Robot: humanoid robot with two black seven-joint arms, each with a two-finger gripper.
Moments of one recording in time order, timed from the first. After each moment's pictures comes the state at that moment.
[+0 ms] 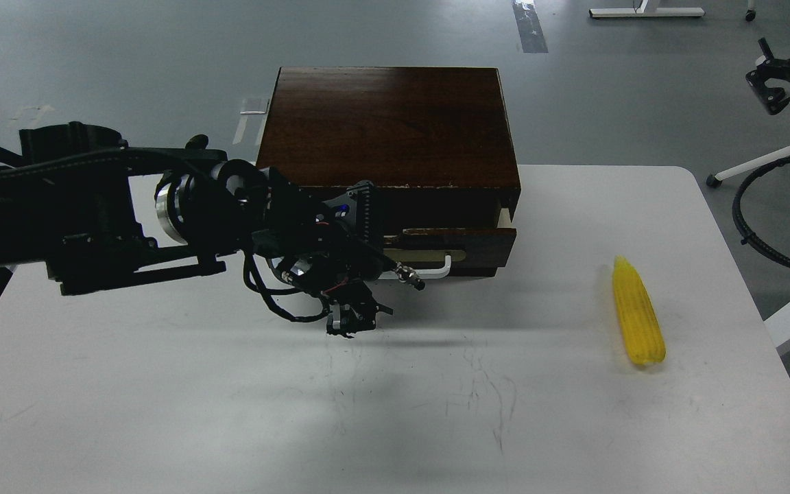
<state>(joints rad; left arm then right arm) -1.44 0.42 0.11 -1.52 2.17 -0.49 -0.45 1.00 -0.53 0.63 0.30 0.56 0.49 0.05</state>
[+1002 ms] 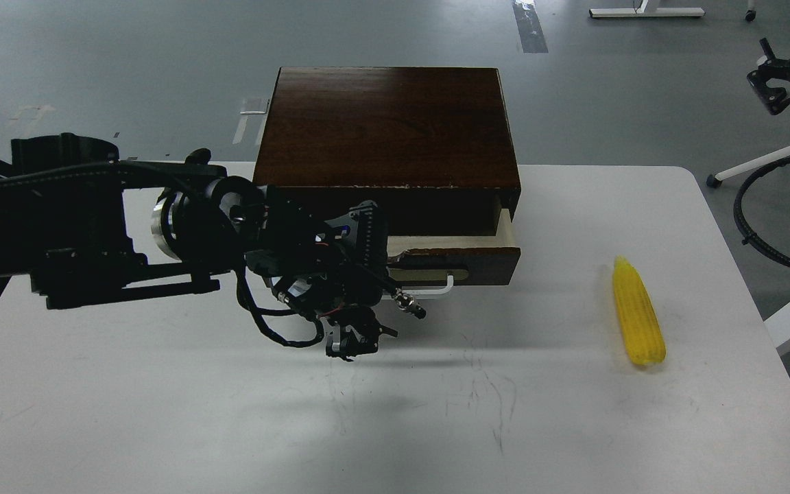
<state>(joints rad) -1.44 0.45 0.11 -1.61 2.17 -0.49 -0.45 1.00 -0.53 0.63 0.30 0.56 0.49 0.05</state>
